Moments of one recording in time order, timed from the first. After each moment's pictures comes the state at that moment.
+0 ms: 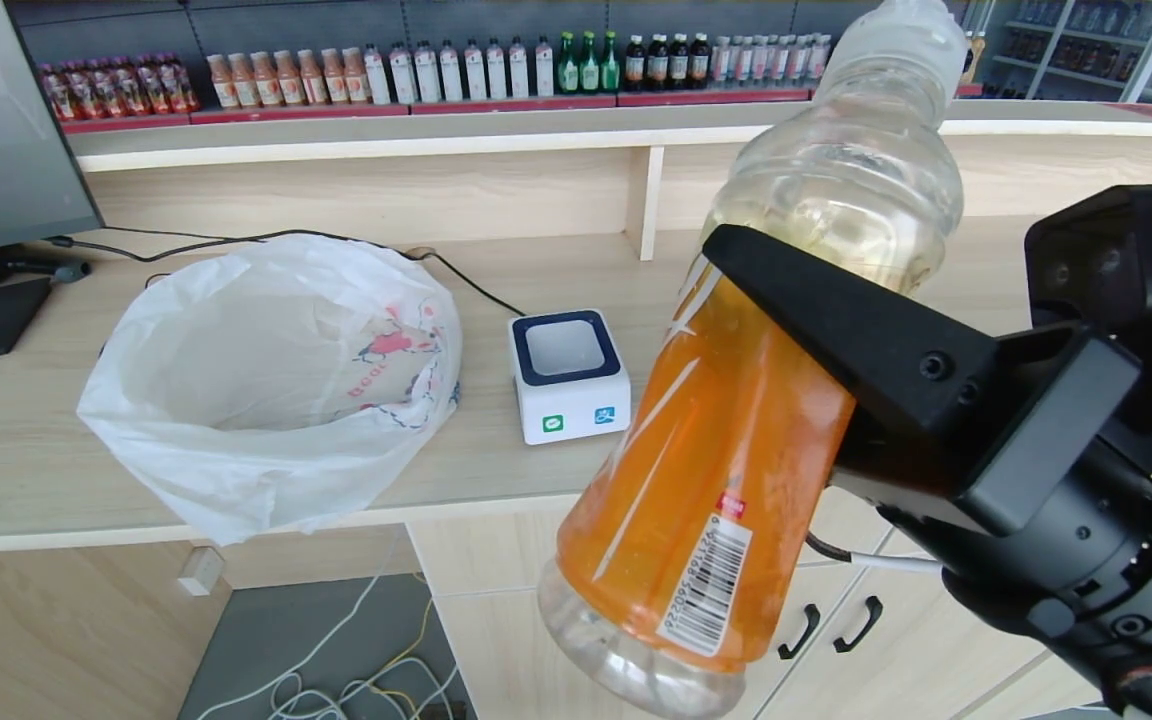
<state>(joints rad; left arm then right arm) 0.00 0.00 0.00 0.00 0.00 0.00 0.94 1.57 -0.57 -1.54 0.11 0.75</state>
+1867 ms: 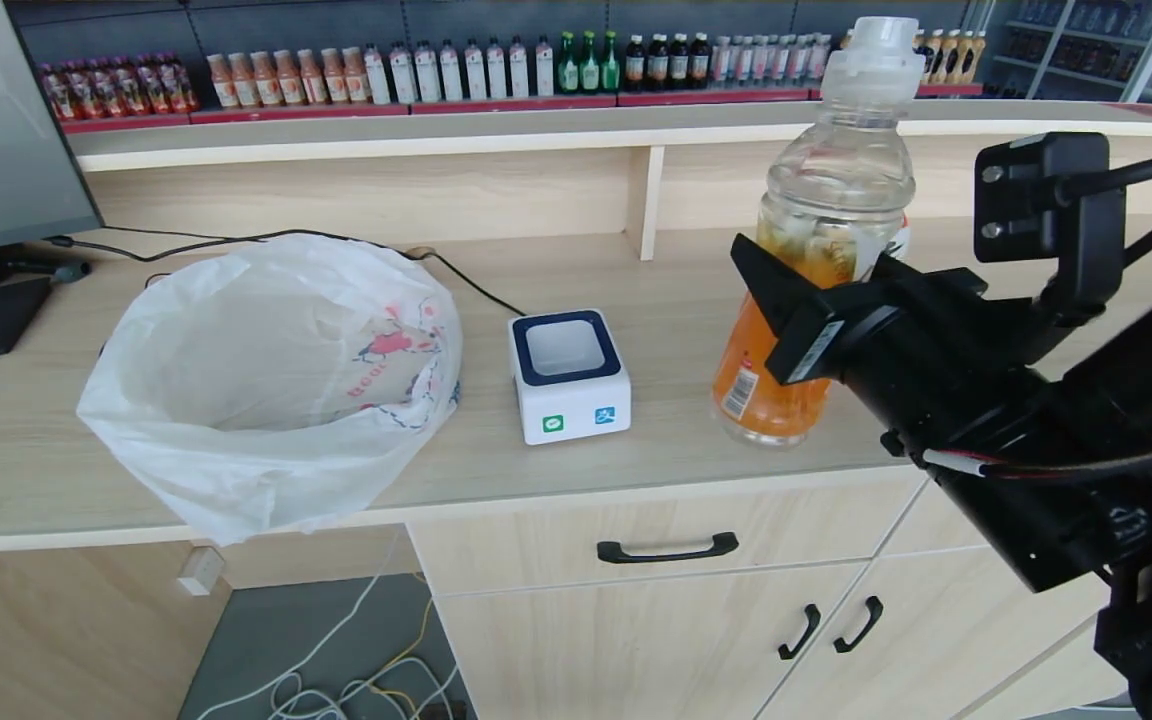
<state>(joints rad) 0.00 0.00 0.00 0.00 0.00 0.00 0.76 1.64 -0.72 -1.32 -0.37 -0.15</state>
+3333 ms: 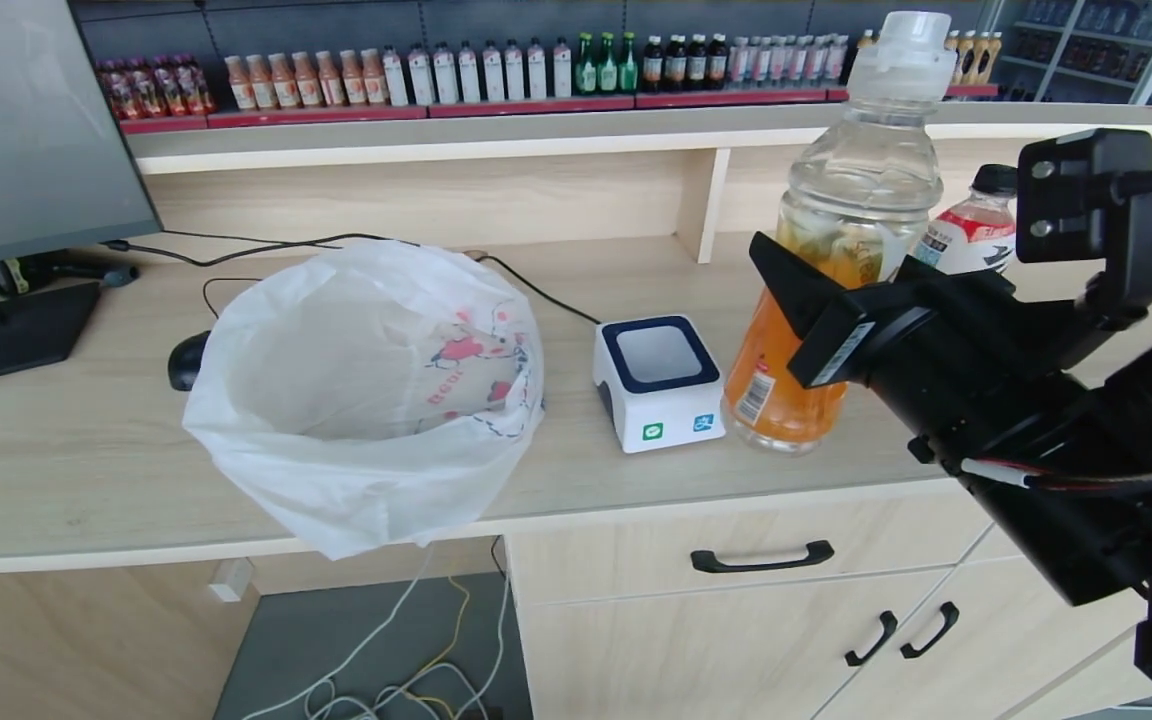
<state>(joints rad) 0.00 0.00 0.00 0.00 0.00 -0.01 0.75 1.60 -0.68 -1.32 -0.36 -0.13</state>
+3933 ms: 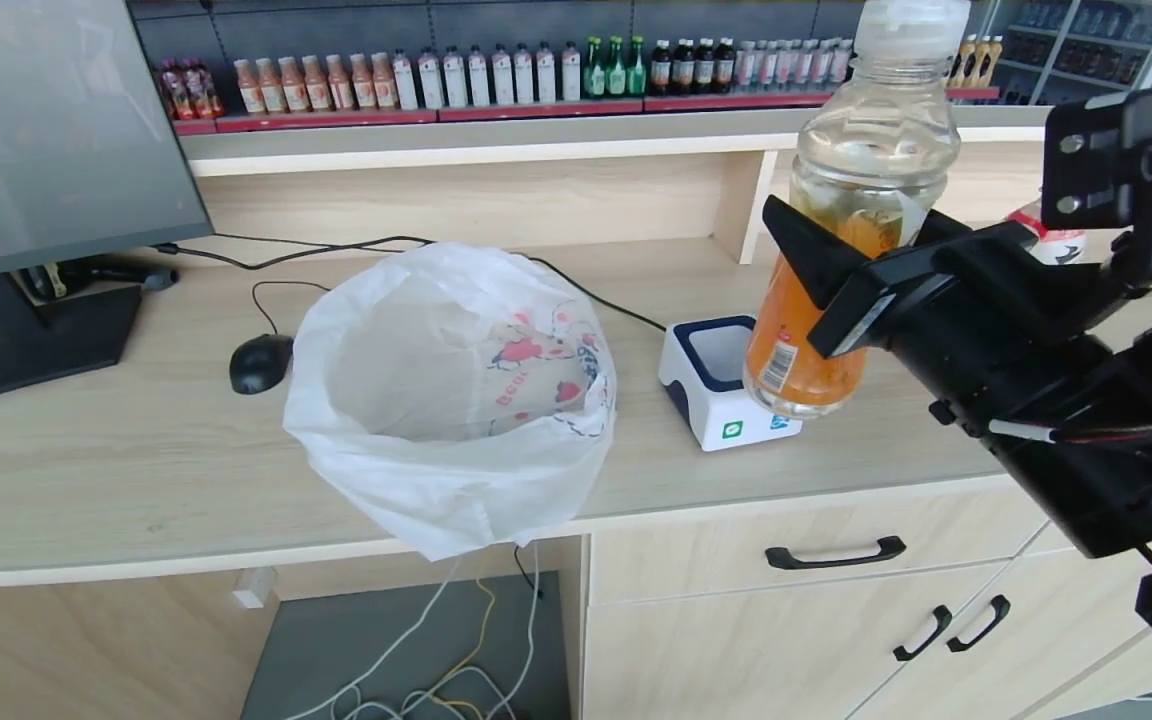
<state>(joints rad) 0.00 0.00 0.00 0.00 0.00 0.00 0.68 1.60 -0.72 -1.34 -0.20 -0.23</state>
